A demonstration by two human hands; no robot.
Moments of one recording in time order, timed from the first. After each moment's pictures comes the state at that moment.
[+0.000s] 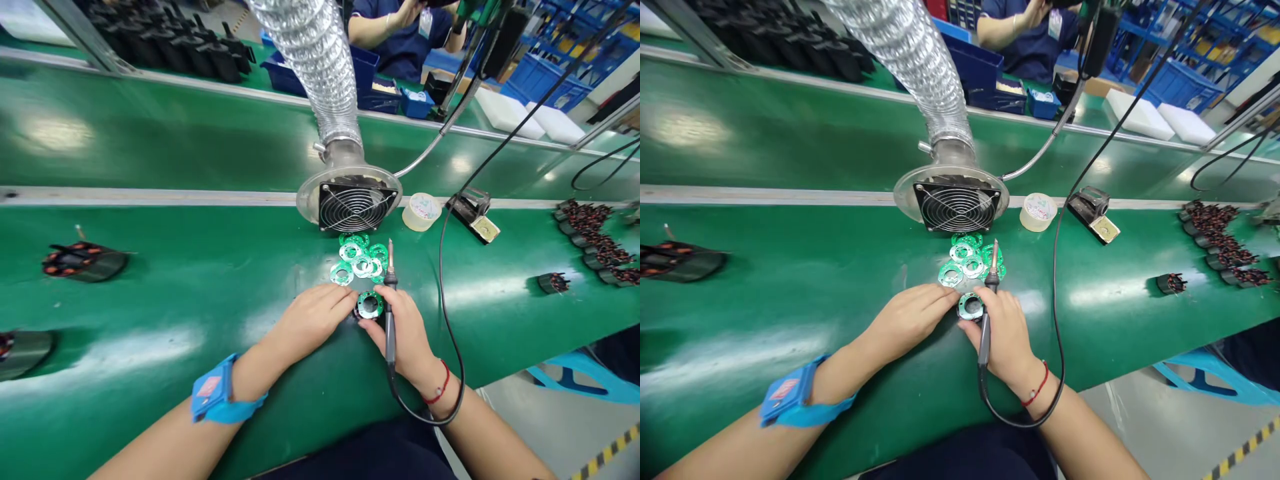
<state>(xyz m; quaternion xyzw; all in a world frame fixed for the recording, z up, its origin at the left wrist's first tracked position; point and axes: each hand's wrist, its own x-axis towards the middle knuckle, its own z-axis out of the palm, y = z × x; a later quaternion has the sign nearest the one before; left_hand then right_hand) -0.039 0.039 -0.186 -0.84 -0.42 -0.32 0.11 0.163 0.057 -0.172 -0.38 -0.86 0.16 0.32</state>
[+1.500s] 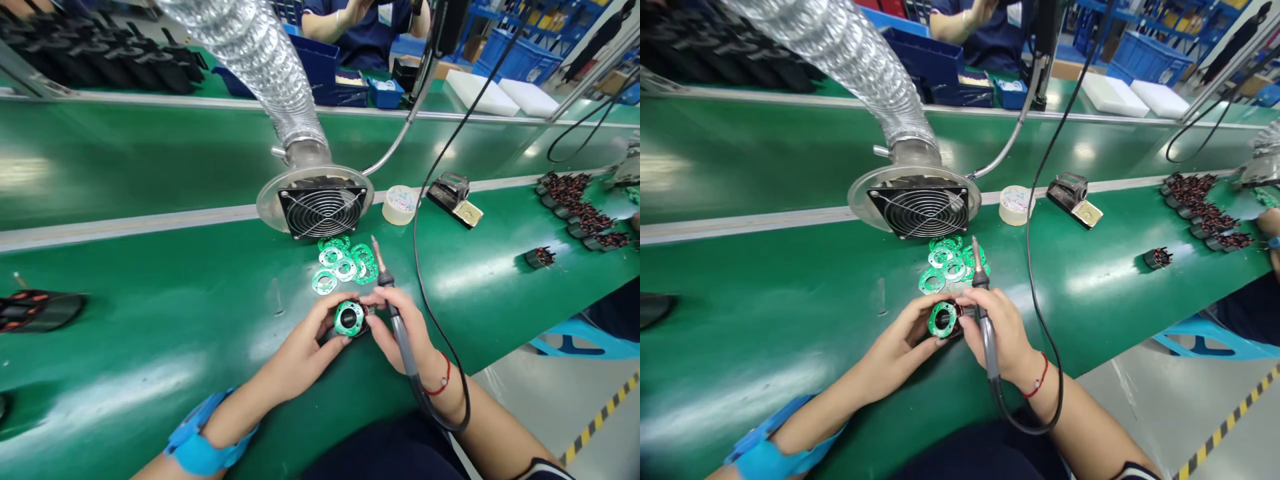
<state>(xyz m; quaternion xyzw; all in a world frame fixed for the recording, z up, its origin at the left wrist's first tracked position) -0.021 0.014 -0.183 -0.65 -0.41 -0.43 -0.47 0.169 0.057 -0.164 -0.29 -0.79 0.27 0.47</state>
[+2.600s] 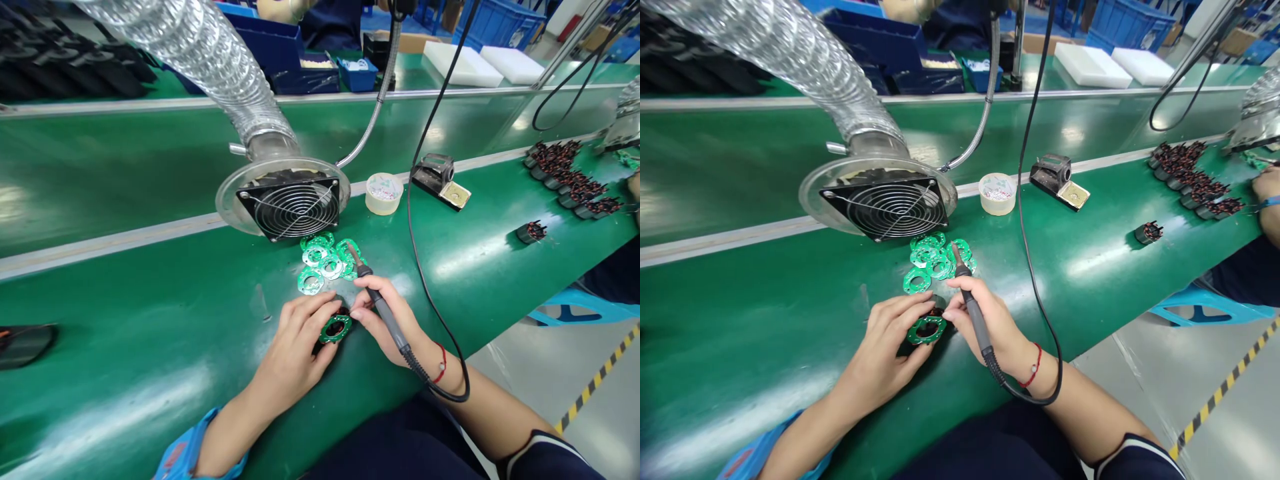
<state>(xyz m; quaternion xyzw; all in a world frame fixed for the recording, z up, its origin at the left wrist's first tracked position) -0.021 0.016 -0.171 -0.83 -0.45 -0.33 -0.06 0.166 0.055 -0.163 -0.33 -0.67 0.49 0.44</state>
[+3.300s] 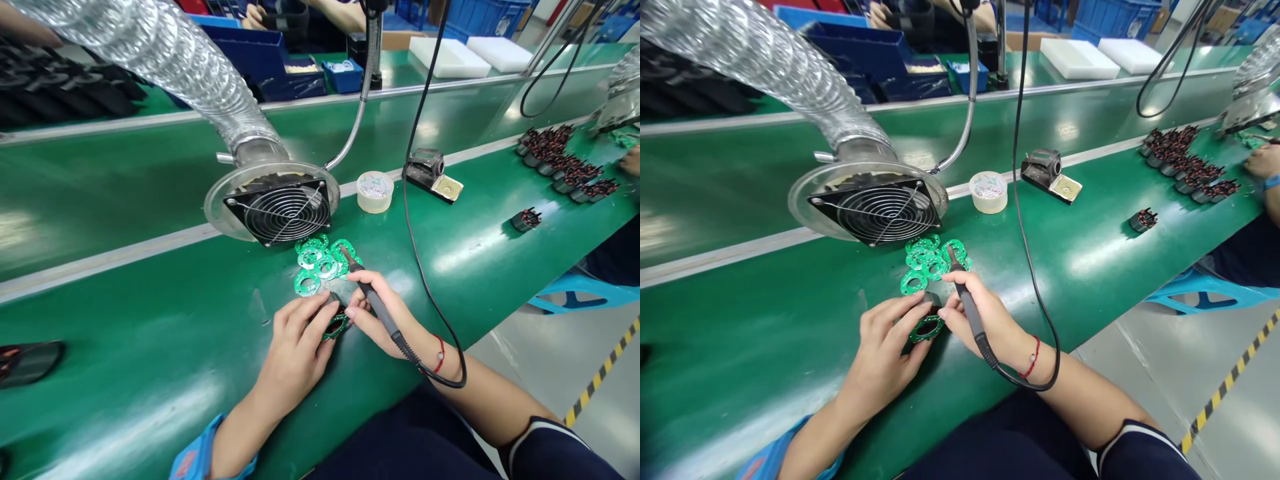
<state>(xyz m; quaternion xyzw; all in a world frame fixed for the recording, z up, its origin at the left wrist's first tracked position) -0.020 0.015 -0.174 -0.83 -0.44 -0.33 0.04 0.164 0.055 -0.163 -0.35 -0.64 0.55 0.41</state>
